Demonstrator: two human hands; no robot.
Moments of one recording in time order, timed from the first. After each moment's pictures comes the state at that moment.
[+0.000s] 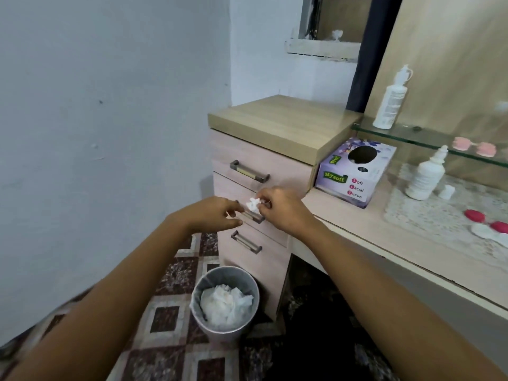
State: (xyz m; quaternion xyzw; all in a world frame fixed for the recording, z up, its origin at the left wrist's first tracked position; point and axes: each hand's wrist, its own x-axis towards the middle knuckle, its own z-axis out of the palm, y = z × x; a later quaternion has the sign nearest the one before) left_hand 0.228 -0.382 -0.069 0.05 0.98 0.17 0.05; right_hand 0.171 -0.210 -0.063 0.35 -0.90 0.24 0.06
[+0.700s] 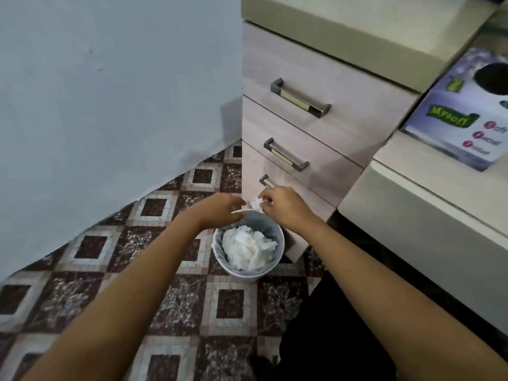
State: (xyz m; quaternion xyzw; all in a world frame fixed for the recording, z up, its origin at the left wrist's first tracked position) left_hand 0.218 -0.440 -0.224 -0.03 0.97 0.22 0.15; right_hand 0.146 -0.282 -0.216 0.34 -0.91 0.20 -0.12
